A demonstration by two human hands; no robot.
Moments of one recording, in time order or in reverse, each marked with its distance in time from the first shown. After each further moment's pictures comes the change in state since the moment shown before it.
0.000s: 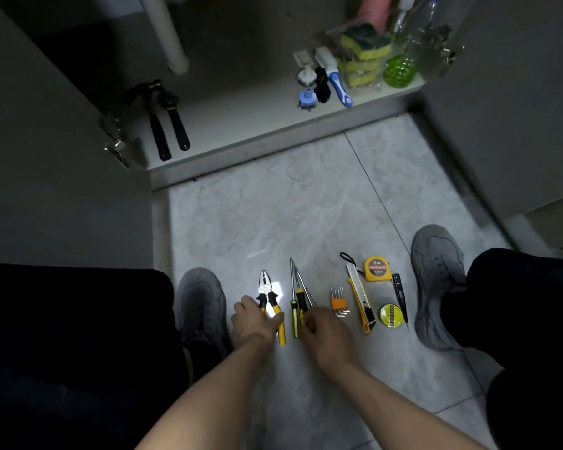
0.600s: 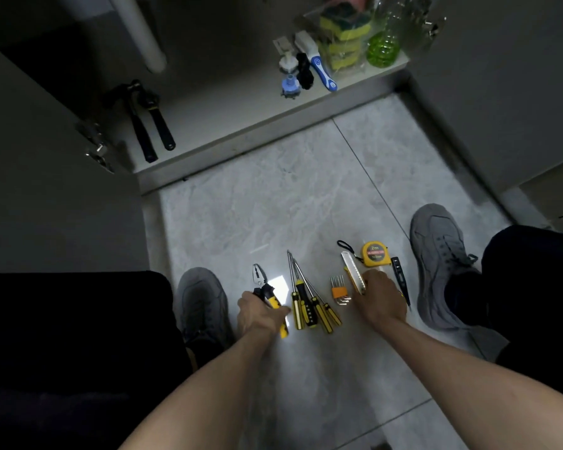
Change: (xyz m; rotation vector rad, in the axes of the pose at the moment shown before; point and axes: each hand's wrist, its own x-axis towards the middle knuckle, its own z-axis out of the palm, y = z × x) left_hand 0.002 0.012 -0.002 -0.121 0.002 -0.069; right_hand 0.041 0.072 -0.047 -0.111 0.169 0.272
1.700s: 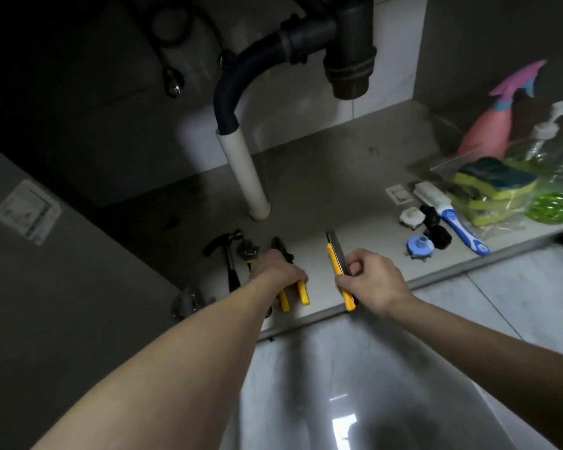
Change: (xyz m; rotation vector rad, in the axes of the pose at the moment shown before) left_hand 0.247 0.255 -0.293 0.105 0.184 0.196; right_hand 0.238 -0.370 -0.107 0.384 0.041 -0.423
